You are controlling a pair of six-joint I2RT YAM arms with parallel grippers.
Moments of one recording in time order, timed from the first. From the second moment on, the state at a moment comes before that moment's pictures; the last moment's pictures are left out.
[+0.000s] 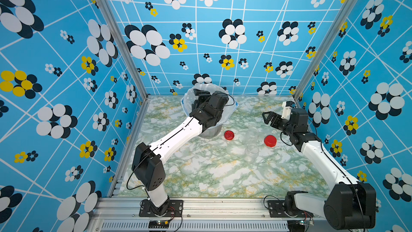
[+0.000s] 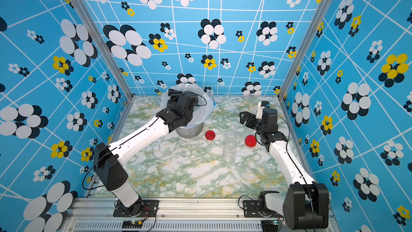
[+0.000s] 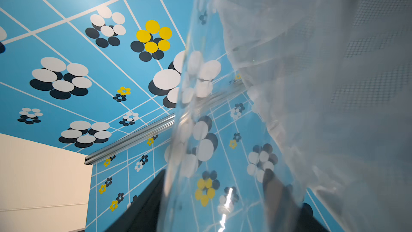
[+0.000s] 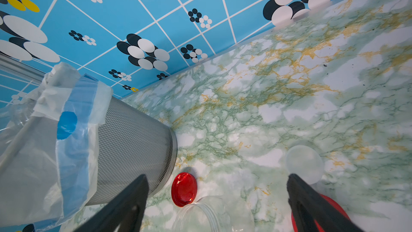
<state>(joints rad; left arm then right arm) -0.72 1.71 1.61 -0.41 -1.21 1.43 0.04 1.24 0.87 -0.13 -0.24 0.44</state>
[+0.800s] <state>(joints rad) -0.71 1.74 1.61 -0.40 -1.21 1.40 0.04 1.24 0.87 -0.13 -0.23 0.44</state>
